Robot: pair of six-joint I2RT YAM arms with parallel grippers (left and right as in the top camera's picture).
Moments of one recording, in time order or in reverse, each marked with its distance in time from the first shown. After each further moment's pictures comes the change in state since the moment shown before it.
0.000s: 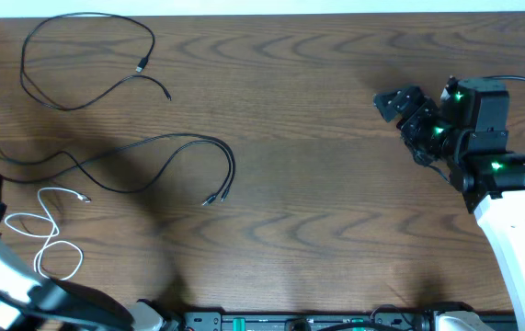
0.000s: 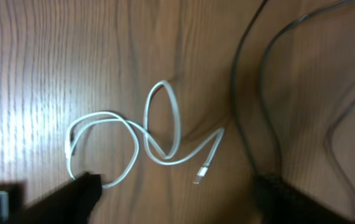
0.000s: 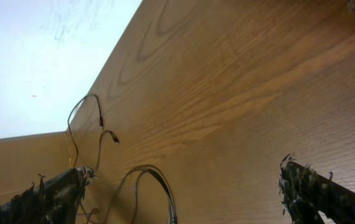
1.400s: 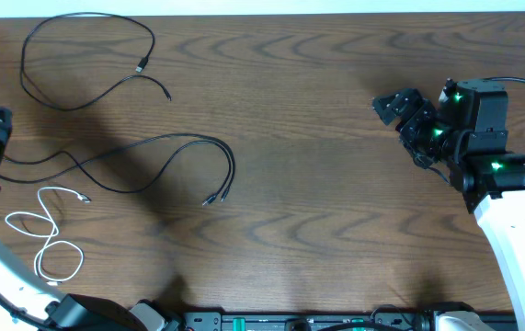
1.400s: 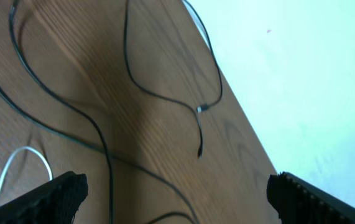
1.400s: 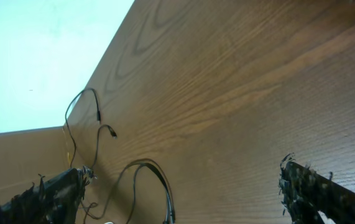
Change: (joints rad) left arm -0.005 -0.055 0.003 0.265 0.691 0.347; right arm 0.000 0.000 0.000 -0.019 -0.016 -0.010
